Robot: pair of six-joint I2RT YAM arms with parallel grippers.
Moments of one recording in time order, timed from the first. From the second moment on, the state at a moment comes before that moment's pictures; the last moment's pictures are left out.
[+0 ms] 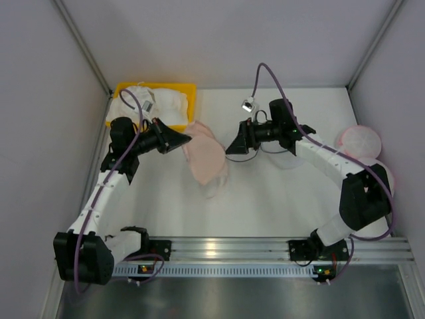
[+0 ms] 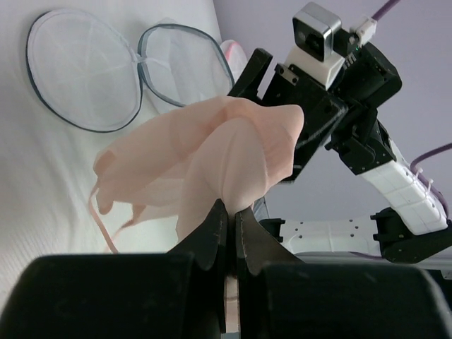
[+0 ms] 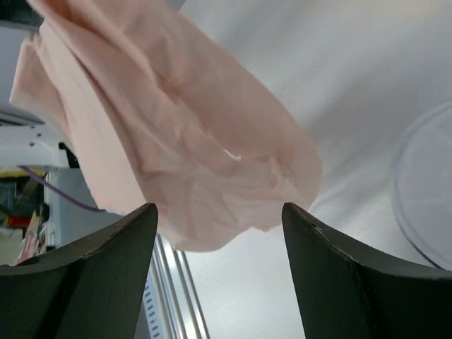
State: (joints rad) left arm -0.09 1.09 0.84 0.01 0.86 -0.96; right arm 0.47 1.55 1.16 -0.18 -0.90 0.28
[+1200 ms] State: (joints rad) left arm -0.08 1.05 0.91 -0.32 0.57 -0.47; right arm 0.54 1.58 1.12 0.23 -1.08 0.76
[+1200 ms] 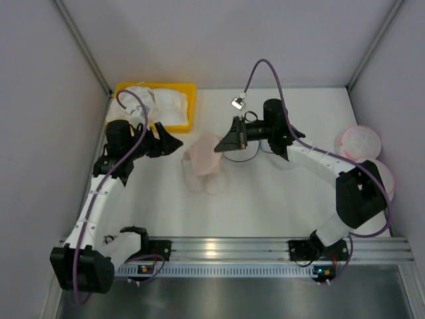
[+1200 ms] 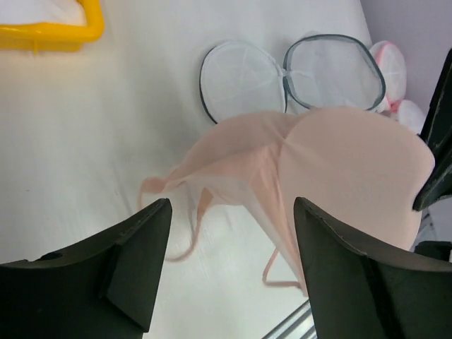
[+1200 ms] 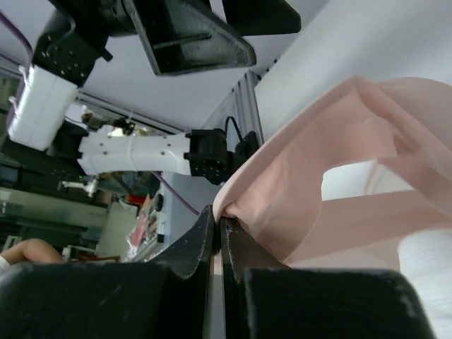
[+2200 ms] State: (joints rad) left arm -0.71 0.99 0.99 -0.53 0.14 0.49; right arm 0.54 1.80 1.09 0.92 -1.03 1.53
